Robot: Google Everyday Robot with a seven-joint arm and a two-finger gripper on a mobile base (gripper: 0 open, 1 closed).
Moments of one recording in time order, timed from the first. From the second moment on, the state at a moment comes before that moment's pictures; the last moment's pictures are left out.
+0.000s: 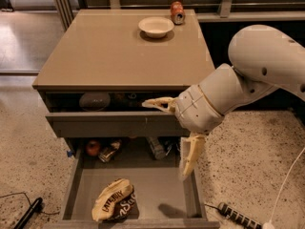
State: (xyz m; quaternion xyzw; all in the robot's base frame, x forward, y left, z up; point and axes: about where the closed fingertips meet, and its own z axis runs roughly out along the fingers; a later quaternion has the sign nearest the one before) arm 0.412 -0.024 0.831 -0.80 0.47 0.24 0.29
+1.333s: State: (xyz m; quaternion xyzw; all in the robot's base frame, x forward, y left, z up) arm 0.390 -0.026 0.768 -0.83 0.51 0.17 0.16
